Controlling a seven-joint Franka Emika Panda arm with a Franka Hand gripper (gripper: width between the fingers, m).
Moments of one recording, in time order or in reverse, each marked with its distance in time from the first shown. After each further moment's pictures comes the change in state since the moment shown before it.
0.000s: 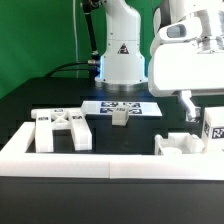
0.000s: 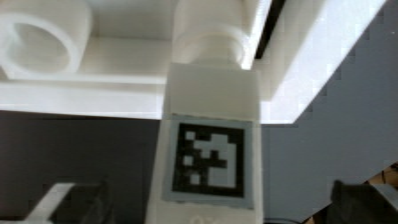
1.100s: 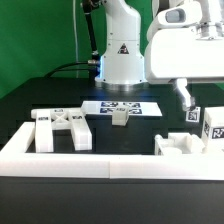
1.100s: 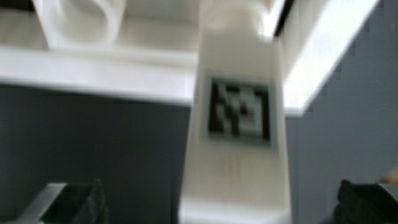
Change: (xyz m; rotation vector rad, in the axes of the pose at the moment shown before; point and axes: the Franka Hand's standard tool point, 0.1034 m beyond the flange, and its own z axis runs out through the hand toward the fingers) arm 0.005 0.012 -0.009 0.012 -0.186 -0.036
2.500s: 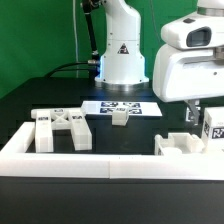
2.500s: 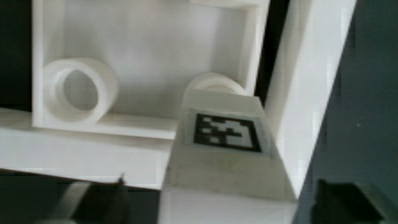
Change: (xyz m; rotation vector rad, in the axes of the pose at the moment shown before) arm 0.012 -0.005 0.016 0.075 -0.519 0.004
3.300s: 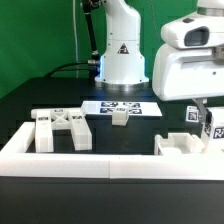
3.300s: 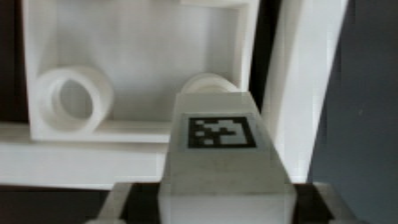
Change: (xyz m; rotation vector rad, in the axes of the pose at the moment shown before) arm -0.003 -0.003 0.000 0.001 0.051 0.268
